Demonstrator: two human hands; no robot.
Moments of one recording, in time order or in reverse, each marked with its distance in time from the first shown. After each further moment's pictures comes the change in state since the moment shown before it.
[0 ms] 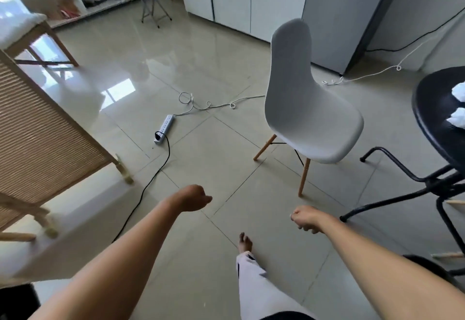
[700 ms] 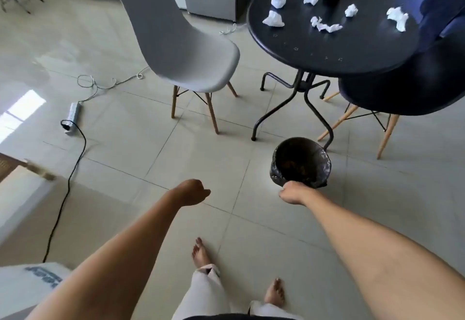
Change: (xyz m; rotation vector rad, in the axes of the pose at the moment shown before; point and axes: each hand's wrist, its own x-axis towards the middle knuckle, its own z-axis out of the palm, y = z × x) left_hand -0.189 0.180 0.296 0.357 -0.141 0.232; right_hand -0.189 0.323 0.177 0.192 0.146 0.227
